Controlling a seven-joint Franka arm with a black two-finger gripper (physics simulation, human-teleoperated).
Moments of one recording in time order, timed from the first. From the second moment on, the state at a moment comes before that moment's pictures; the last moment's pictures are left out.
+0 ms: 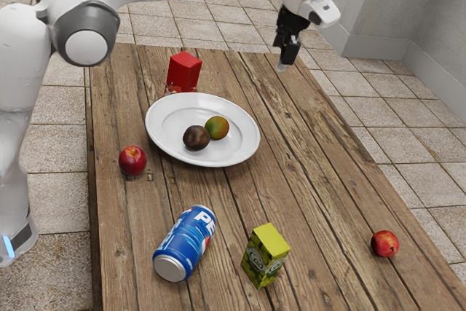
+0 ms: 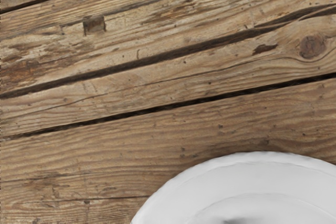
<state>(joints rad) -0.13 0.29 0.23 -1.14 0.14 1.46 0.30</state>
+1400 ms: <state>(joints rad) -0.33 0.03 0.44 -1.86 -0.02 1.79 -0.43</state>
